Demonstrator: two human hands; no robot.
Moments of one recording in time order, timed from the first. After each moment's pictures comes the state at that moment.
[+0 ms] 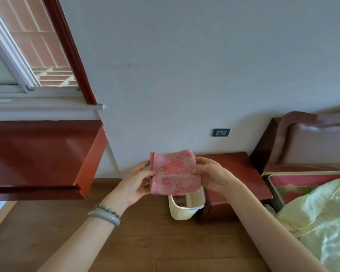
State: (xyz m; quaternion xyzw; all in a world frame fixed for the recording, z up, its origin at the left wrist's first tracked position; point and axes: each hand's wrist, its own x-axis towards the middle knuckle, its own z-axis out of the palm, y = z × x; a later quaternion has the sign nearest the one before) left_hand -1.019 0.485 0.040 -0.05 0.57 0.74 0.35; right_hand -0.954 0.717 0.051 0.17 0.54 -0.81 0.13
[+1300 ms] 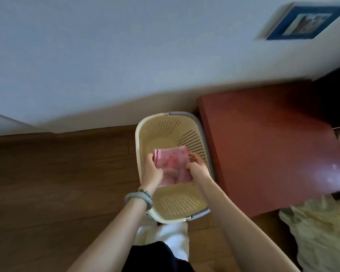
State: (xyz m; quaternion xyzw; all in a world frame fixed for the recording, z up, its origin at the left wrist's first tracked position) left_hand -1.283 0.733 -0.532 -0.10 0.81 0.45 0.38; right_hand -1.227 0.869 -0.530 0.54 0.54 -0.64 0.10
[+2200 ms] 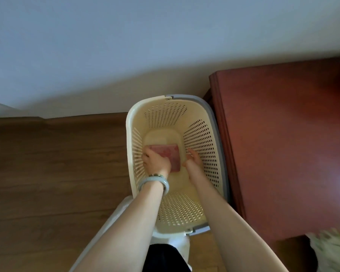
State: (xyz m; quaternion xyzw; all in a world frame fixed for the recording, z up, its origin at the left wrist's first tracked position) left_hand -1.286 0.782 -0.634 -0.25 0.84 0.36 0.31; right_hand -1.237 0.871 -0.654 0.56 0.50 -0.65 0.10
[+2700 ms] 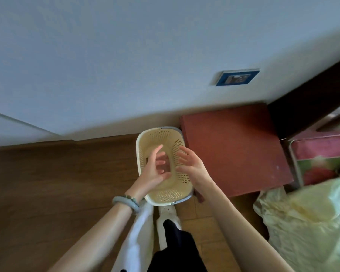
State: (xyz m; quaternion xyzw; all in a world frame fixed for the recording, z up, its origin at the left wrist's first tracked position) left_hand -1.264 0.746 -0.329 0.08 0.74 0.52 0.42; right_hand -1.199 0.895 -0.311 0.36 0.57 -0.73 0.11
